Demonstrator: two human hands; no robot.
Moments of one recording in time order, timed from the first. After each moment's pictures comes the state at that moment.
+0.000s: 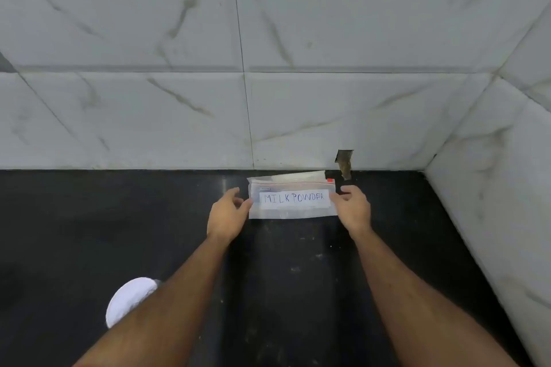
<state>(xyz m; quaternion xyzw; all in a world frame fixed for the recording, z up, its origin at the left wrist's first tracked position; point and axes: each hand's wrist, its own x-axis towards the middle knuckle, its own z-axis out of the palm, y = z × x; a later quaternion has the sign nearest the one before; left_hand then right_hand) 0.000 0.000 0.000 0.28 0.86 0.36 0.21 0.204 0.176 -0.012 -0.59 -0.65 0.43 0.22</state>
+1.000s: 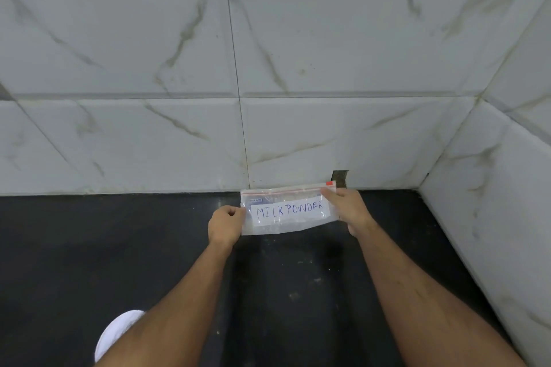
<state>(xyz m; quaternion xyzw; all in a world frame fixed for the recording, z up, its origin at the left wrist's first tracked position) -0.013 0.029 0.008 0.15 0.84 0.46 0.25 0.186 0.205 0.030 -0.49 -0.60 0.59 0.23</state>
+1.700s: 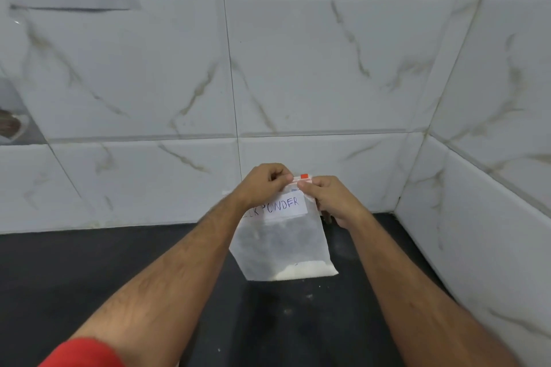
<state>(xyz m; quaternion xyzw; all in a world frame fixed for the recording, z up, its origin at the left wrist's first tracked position) 0.023 0.069 0.177 0.58 0.67 0.40 0.21 0.203 0.137 0.174 -0.32 -0.70 0.59 0.24</state>
